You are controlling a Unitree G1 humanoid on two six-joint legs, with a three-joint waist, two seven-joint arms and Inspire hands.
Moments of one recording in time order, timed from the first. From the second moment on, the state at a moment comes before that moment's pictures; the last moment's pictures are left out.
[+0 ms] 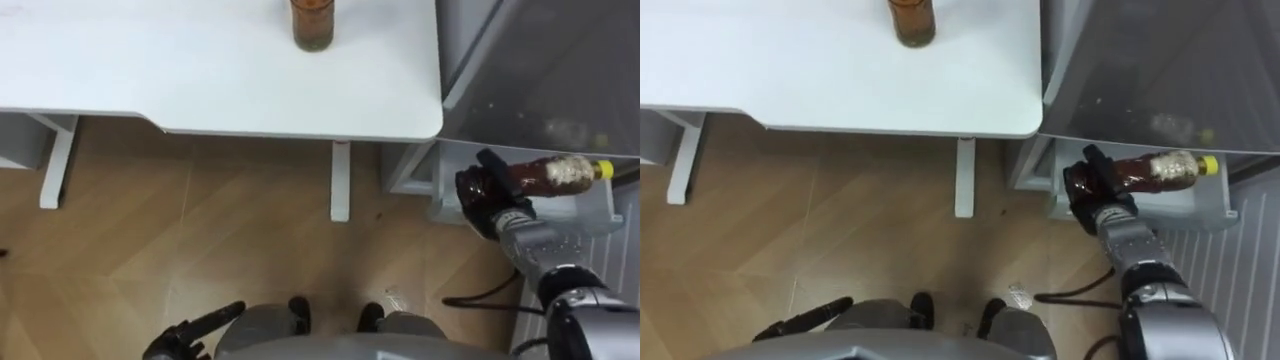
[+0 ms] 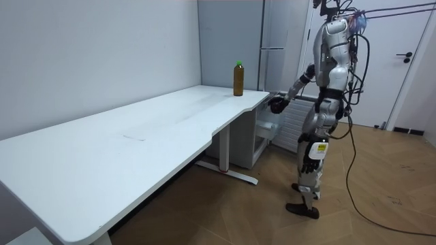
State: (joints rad) left arm 0.14 0.24 -0.01 1.13 -0.67 0.12 -0.13; right arm -0.33 -0.31 -0.08 1.17 1.44 0.11 -0.07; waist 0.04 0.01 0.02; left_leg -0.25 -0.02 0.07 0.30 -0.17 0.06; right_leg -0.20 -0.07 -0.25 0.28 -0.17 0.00
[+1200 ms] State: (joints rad) left arm -0.01 0.25 -0.20 1.19 -0.72 0.06 -0.01; right arm -0.59 -0.45 -0.14 1.24 1.50 0.08 -0.21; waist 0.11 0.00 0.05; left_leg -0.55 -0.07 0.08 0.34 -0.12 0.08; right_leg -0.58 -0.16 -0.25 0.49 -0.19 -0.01
